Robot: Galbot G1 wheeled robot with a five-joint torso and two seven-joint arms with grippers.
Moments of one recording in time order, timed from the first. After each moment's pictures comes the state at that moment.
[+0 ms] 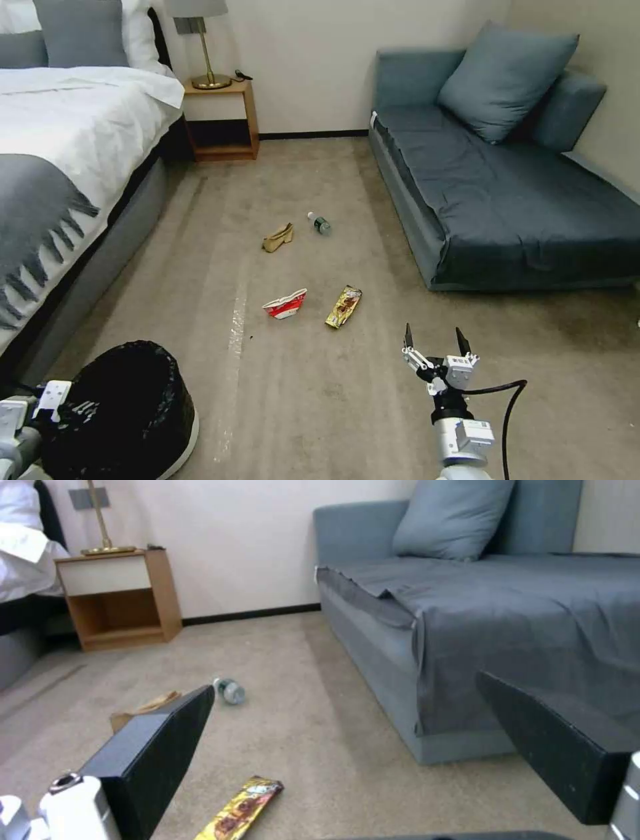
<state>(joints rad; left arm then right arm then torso) 1.74 -1.00 -1.05 -1.74 -0.34 0.59 0.29 -1.71 1.61 0.49 1.98 -0.04 0.24 0.11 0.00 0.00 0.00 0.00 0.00</state>
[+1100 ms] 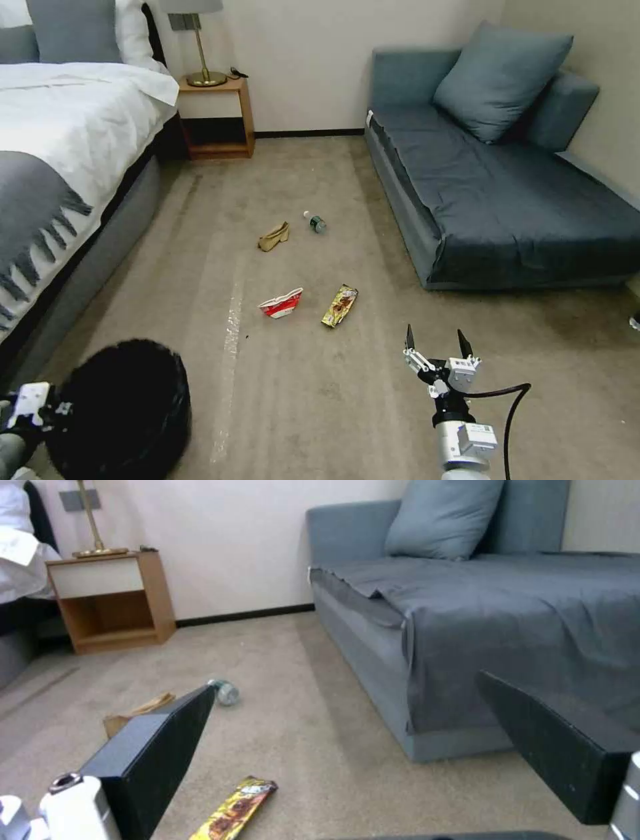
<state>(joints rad) 1.81 -1.10 -1.20 -1.98 -0.53 0.63 0.10 -1.72 1.61 0.48 1.99 -0.03 0.24 0.11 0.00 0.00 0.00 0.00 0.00</state>
